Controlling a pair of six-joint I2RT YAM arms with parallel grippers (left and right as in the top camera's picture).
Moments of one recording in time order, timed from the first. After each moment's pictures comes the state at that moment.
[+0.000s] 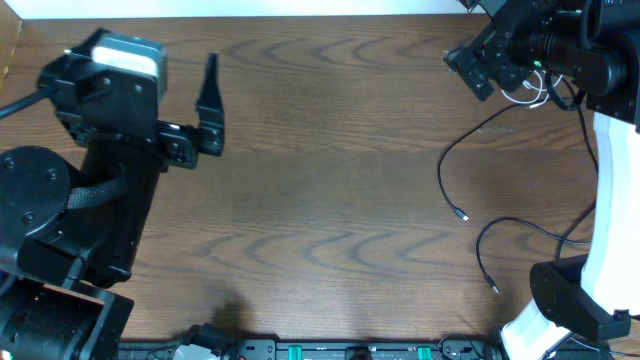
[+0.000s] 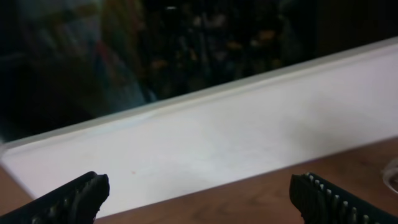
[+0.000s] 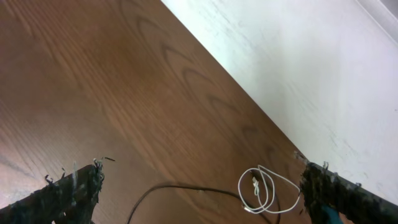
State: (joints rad) left arm -0.30 1.03 1.72 -0.72 -0.13 0.20; right arm 0.20 1.83 2.58 -1.51 -0.19 -0.59
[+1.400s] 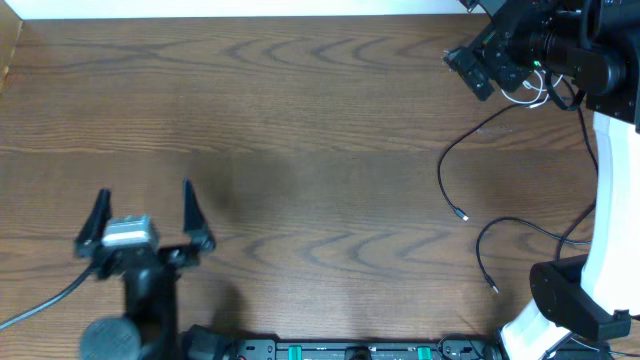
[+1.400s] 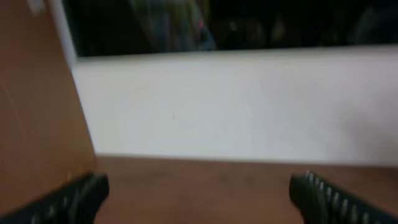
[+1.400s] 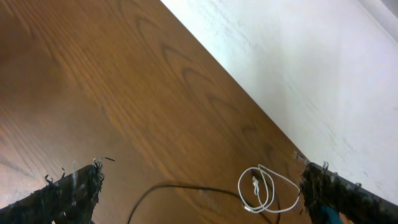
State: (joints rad) left arm -0.30 0.27 0.74 -0.38 -0.40 0.06; right arm 0.20 1.83 2.58 -1.51 -0.19 -0.58
